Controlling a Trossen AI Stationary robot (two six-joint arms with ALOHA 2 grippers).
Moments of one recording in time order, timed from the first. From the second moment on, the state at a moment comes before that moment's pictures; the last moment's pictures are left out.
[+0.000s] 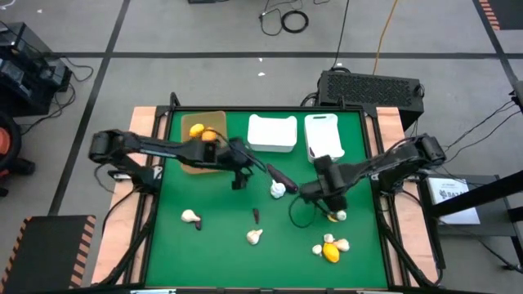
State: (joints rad) left arm 0.06 1.53 1.02 -0.34 -0.17 0.10; right arm 0.24 1.58 1.20 -1.33 0.29 -0.03
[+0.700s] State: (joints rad) left arm 0.11 0.85 0.79 -0.37 -0.81 -0.08; right arm -0.15 1.97 1.25 0.62 0.07 -0.24
